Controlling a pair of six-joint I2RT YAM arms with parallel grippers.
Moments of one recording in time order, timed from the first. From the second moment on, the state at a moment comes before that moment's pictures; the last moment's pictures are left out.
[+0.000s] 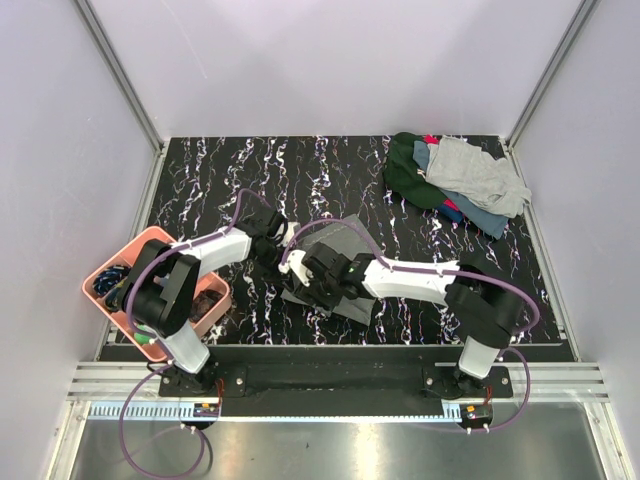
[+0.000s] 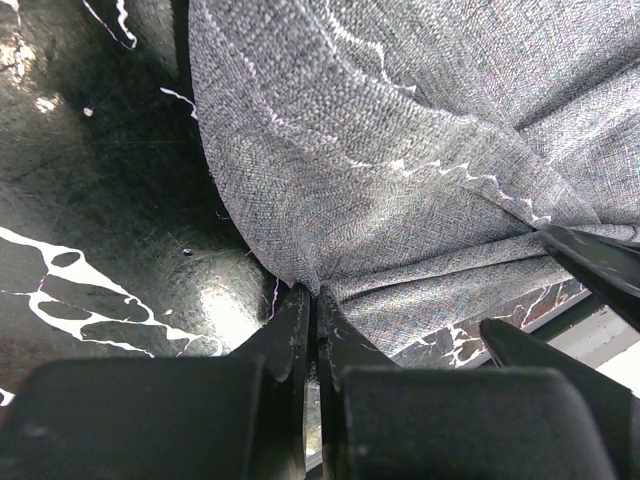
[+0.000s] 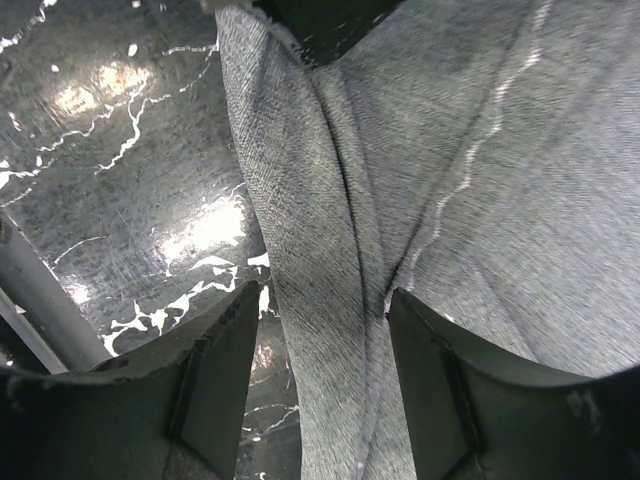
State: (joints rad) left arm -0.46 1.67 0.94 -0.54 0.37 -0.27; right arm 1.03 1.74 1.08 -0.33 -0.03 -0.11
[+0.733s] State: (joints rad) left arm -0.40 1.62 0.94 -0.52 0.36 -0.31; right arm 0.92 1.84 1.14 -0.40 -0.26 -0.12
